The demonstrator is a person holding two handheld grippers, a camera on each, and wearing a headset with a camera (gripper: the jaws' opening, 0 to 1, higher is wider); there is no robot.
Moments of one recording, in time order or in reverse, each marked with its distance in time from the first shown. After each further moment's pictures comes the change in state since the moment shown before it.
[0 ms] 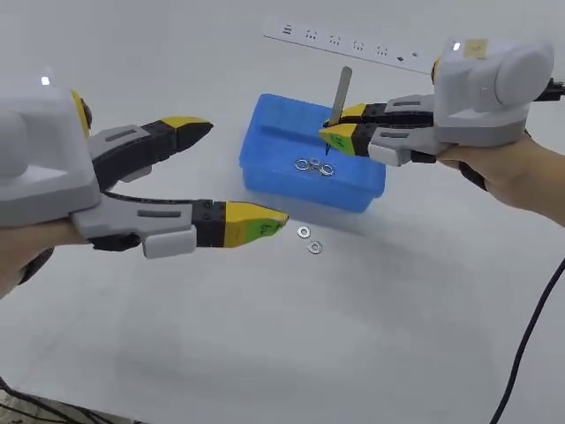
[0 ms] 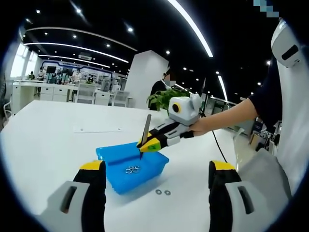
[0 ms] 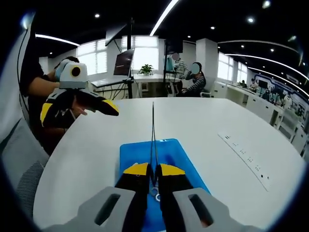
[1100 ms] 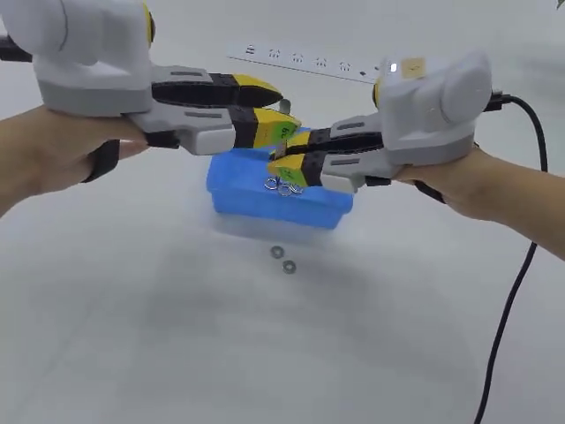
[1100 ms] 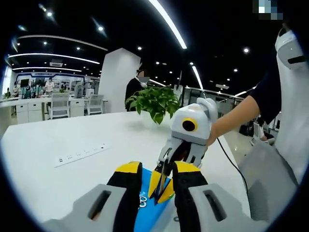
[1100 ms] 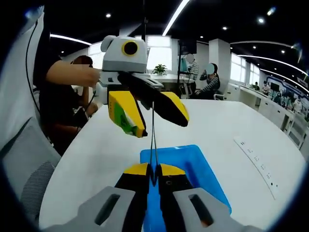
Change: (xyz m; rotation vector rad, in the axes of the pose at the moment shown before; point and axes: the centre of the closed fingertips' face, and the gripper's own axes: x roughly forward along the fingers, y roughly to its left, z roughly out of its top) left arm 0.076 0.014 0.043 0.158 0.052 -0.239; right arm 0.012 0.025 0.006 -0.030 0.004 0.119
